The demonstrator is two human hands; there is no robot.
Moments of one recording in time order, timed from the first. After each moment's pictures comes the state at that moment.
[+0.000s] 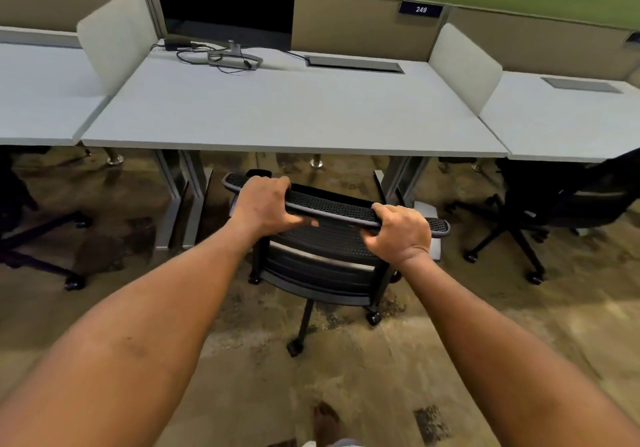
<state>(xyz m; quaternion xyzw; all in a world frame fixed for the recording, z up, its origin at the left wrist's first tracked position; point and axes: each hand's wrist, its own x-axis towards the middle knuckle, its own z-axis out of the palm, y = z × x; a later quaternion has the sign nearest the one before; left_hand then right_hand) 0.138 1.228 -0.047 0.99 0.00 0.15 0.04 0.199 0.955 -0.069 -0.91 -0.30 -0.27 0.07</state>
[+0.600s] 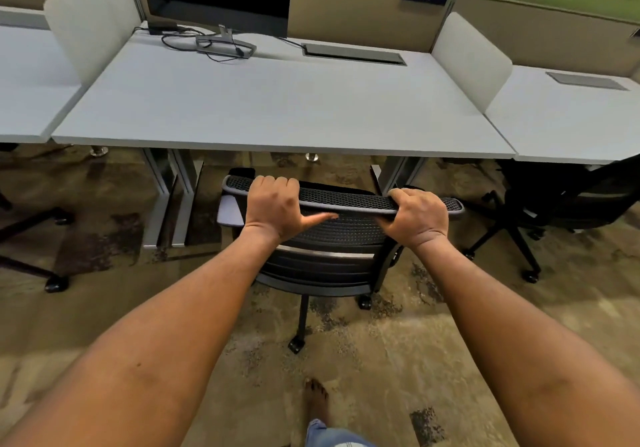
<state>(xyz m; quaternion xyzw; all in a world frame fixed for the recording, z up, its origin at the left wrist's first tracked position) 0.178 1.211 -0.060 0.96 0.04 0.27 -0.01 0.276 0.956 -0.059 -0.92 -0.30 -0.24 0.02</state>
